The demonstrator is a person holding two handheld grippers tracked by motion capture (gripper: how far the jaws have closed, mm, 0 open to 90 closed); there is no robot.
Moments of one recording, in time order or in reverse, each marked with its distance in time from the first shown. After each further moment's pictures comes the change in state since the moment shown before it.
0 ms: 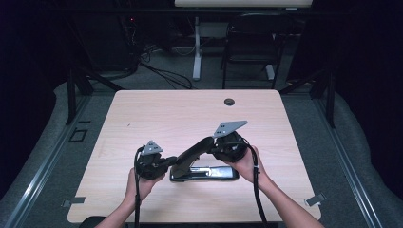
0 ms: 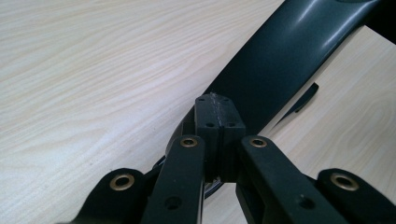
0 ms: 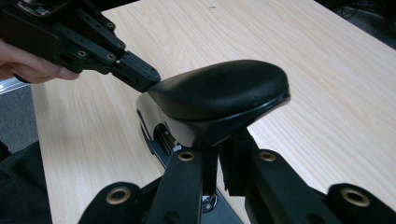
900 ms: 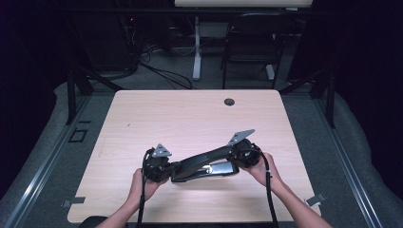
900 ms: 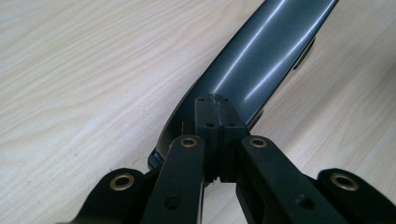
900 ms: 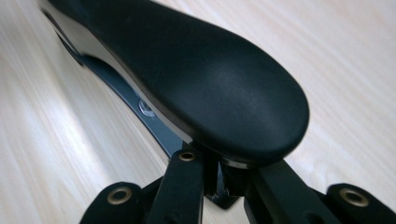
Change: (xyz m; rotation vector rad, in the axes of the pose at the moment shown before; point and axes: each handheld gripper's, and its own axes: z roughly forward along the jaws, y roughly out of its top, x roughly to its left) left arm -0.007 -0.003 0.018 0.121 0.003 0.066; right arm -0.036 -0.065 0.014 0.237 -0.110 0.041
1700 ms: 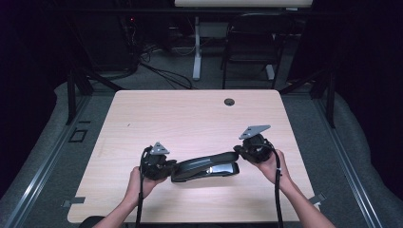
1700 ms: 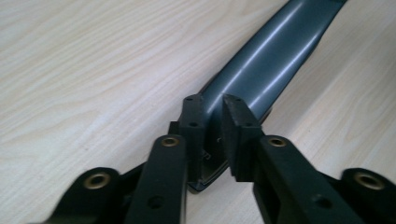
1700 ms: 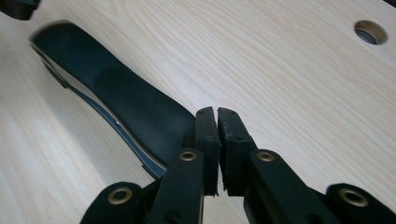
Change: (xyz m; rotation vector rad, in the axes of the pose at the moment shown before) left arm 0.011 0.003 -0.006 0.010 0.006 -0.012; right arm -0.016 -0.003 -0.030 -0.090 -0.066 0.051
